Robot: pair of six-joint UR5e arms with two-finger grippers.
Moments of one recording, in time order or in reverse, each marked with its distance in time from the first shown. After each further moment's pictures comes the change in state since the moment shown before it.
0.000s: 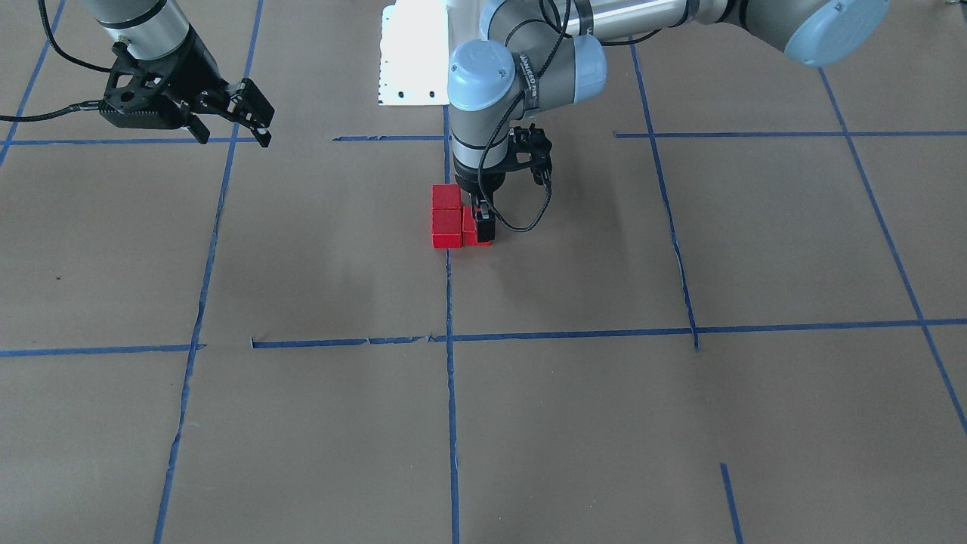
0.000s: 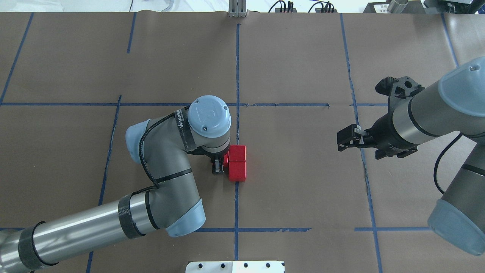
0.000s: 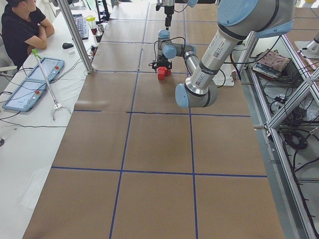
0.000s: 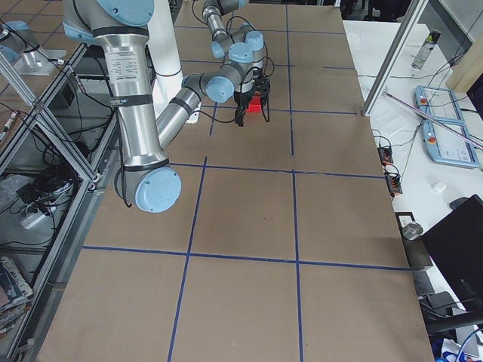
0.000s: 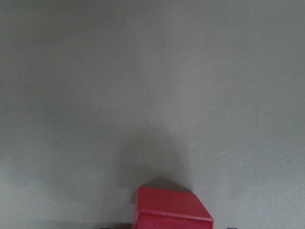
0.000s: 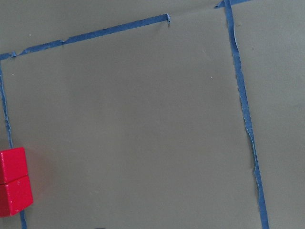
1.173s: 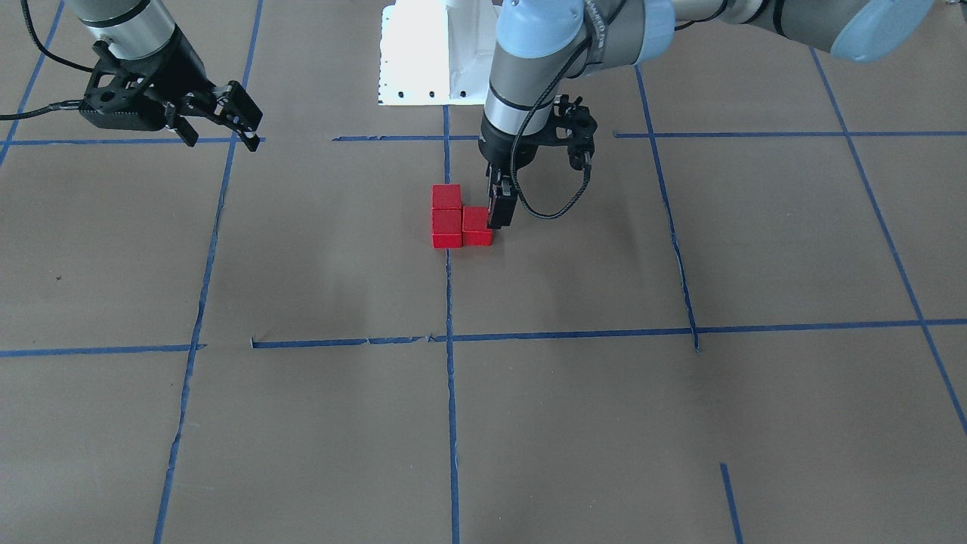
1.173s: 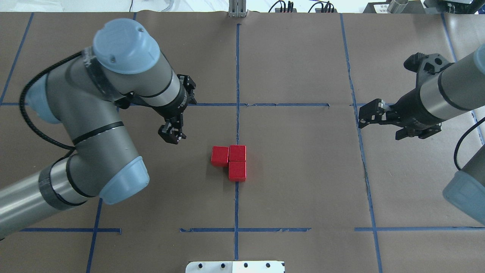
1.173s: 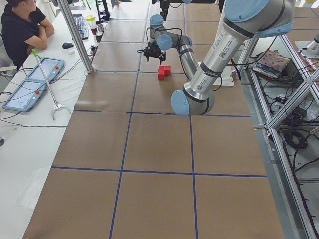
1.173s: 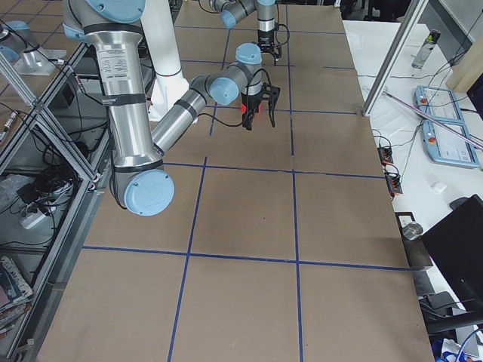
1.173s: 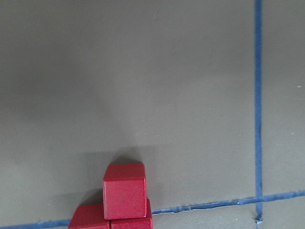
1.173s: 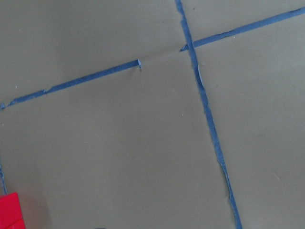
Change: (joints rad) left arm -0.226 0.150 -0.338 0.115 -0.186 0.495; right arm 0.173 -0.018 -0.041 -0.004 0.074 -0.033
